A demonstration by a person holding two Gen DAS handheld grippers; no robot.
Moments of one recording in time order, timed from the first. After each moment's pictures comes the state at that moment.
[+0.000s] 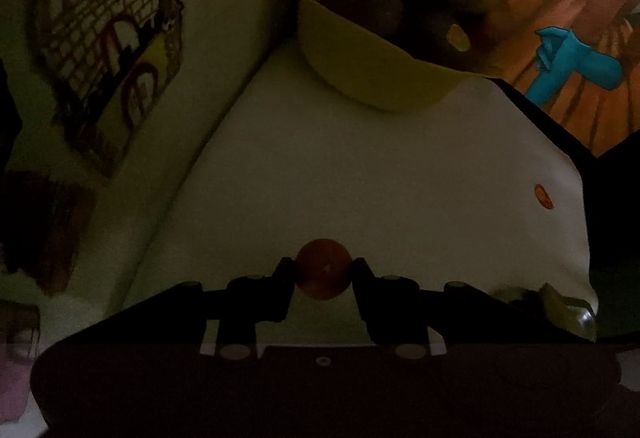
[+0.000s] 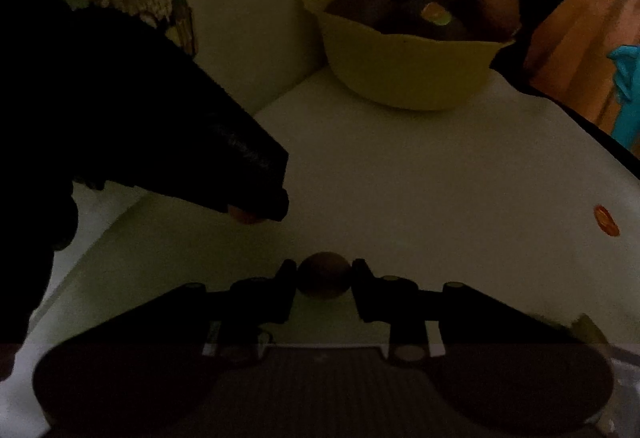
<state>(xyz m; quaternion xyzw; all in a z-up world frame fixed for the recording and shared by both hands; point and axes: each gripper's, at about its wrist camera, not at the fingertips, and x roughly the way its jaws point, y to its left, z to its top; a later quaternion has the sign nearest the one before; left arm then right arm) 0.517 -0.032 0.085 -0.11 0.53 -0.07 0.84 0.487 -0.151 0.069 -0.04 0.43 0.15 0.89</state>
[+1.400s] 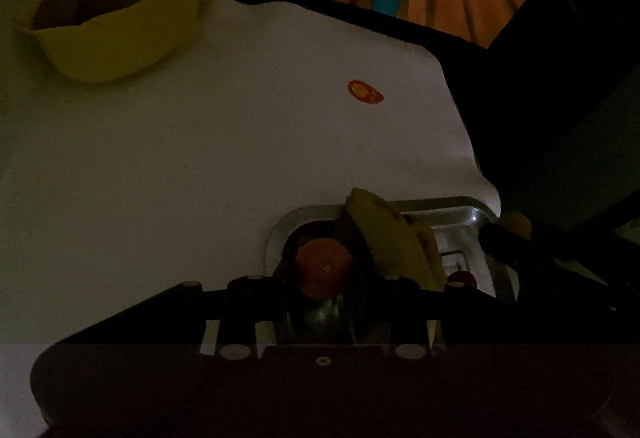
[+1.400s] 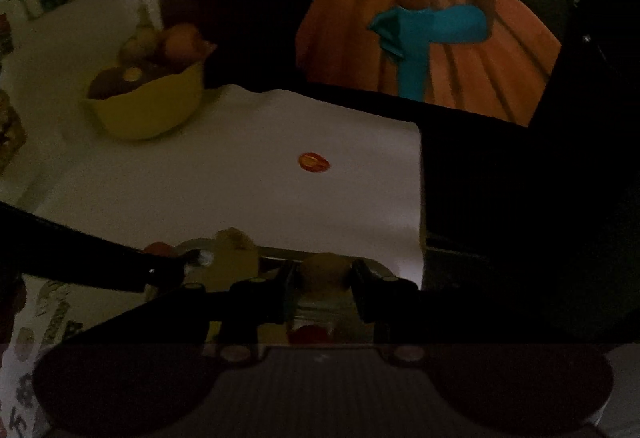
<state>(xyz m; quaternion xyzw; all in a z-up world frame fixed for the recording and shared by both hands) 0.472 -0.198 0.077 0.00 0.52 -0.23 0.82 0.385 -0.349 0.098 0.03 0.39 -0.07 0.92</state>
